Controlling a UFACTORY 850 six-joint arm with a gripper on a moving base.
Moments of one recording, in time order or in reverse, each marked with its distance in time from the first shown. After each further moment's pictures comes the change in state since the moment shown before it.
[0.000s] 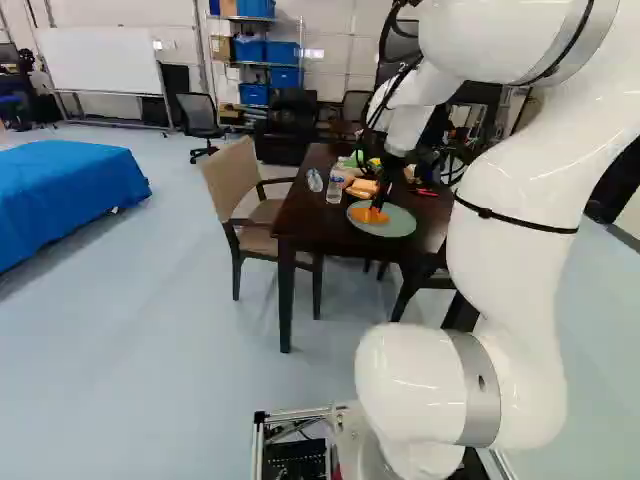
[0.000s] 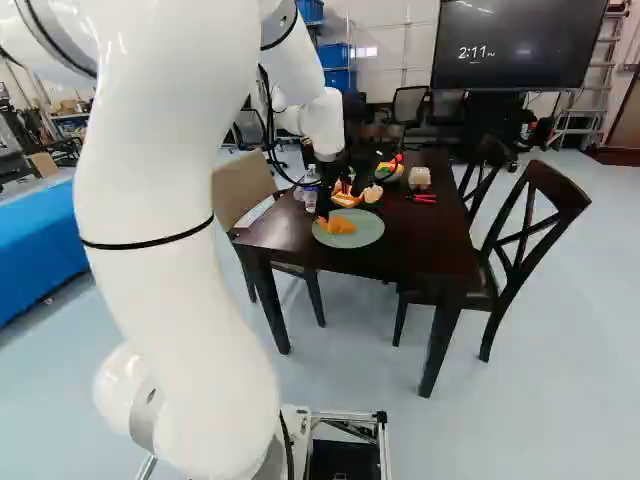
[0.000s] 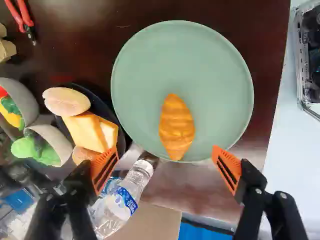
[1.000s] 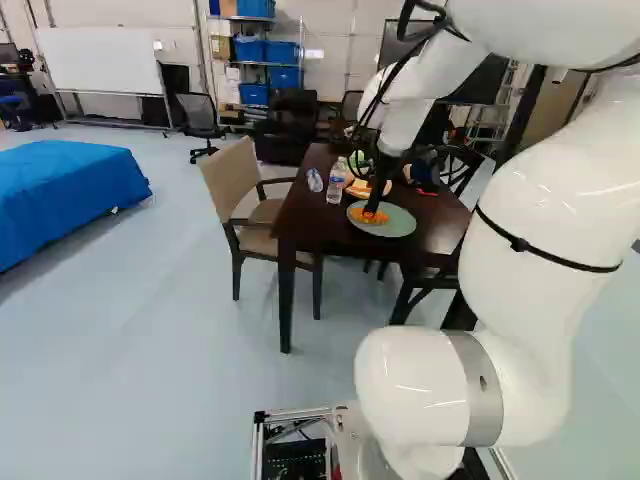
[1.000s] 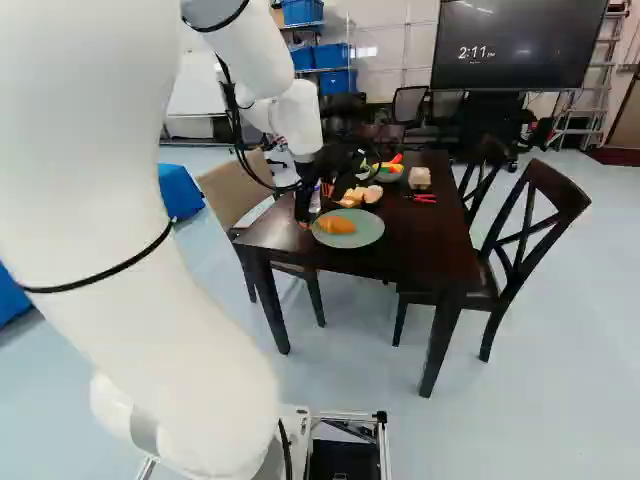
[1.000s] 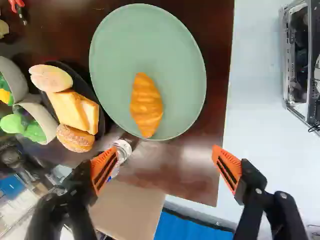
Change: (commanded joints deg) arm 4.4 11.9 11.7 0.0 0.0 0.0
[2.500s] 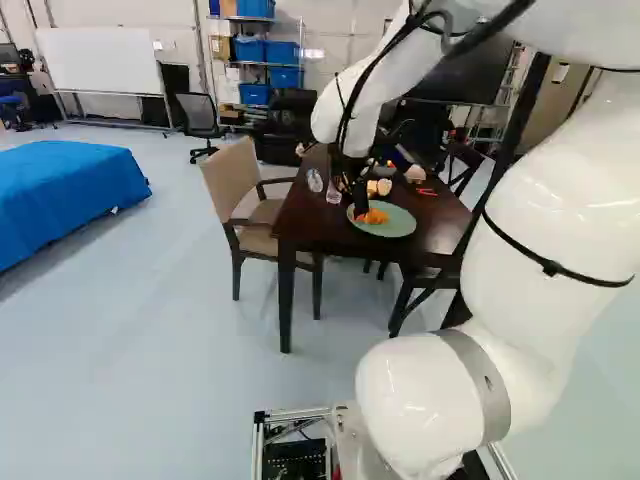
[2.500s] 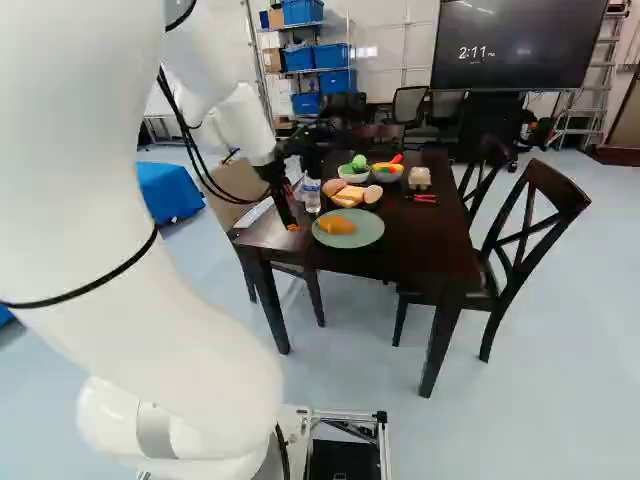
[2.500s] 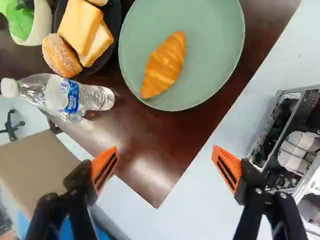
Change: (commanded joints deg) arm 15.5 1.8 1.9 -27.0 0.1 0.0
